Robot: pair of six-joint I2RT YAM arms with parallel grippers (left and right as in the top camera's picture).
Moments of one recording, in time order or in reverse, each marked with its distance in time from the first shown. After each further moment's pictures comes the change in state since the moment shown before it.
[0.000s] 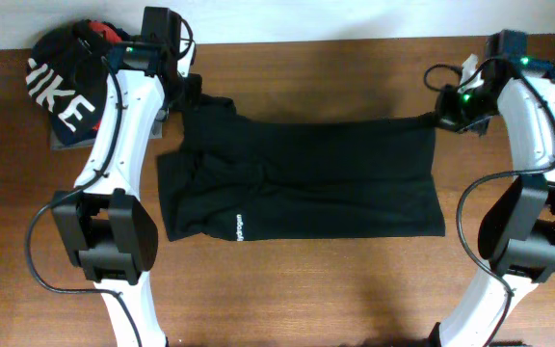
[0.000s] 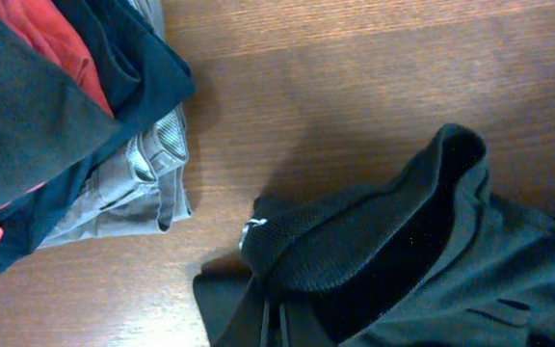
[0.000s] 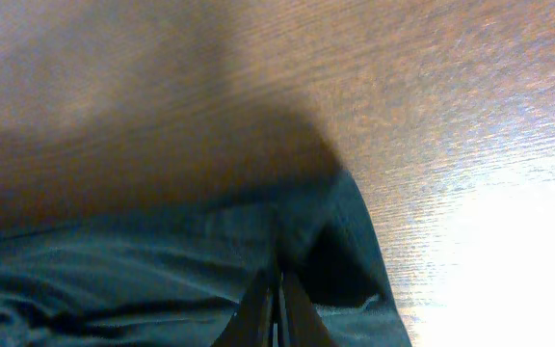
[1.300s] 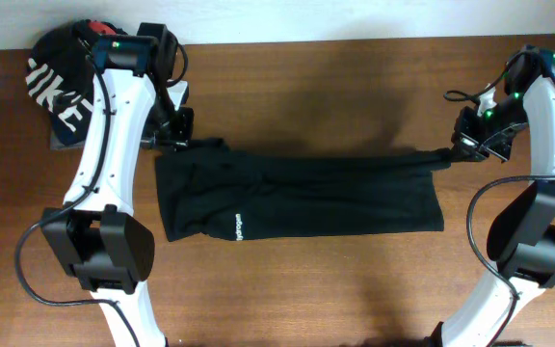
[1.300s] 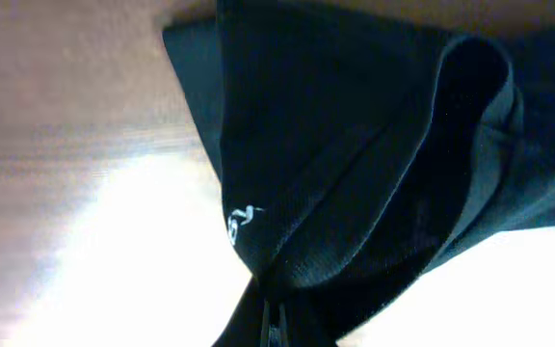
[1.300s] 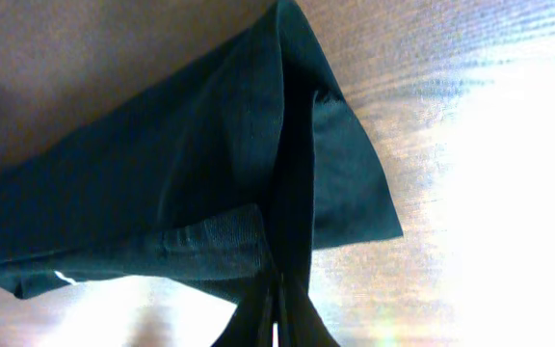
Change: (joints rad) left arm 0.000 -0.059 0.057 -0.526 0.022 -0.050; right arm -0.074 -0.014 0.045 -0.409 0.000 0.000
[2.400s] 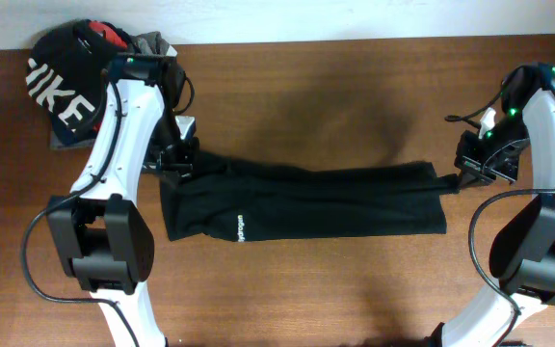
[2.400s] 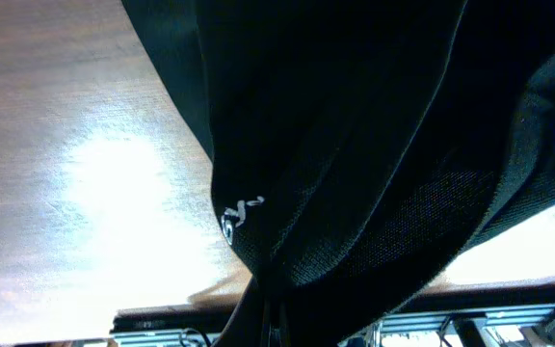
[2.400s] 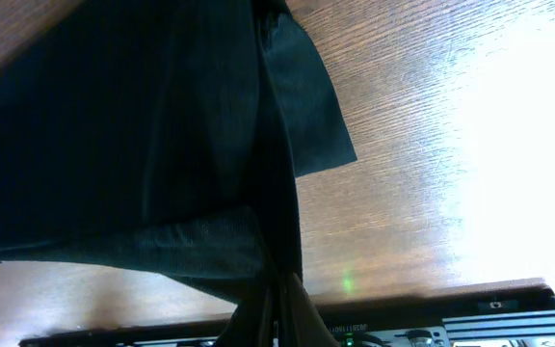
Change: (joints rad) left arm 0.000 -0.002 -0.213 -0.038 0.060 0.000; right arm 0.000 -0.101 -0.159 -0.058 0.125 0.000
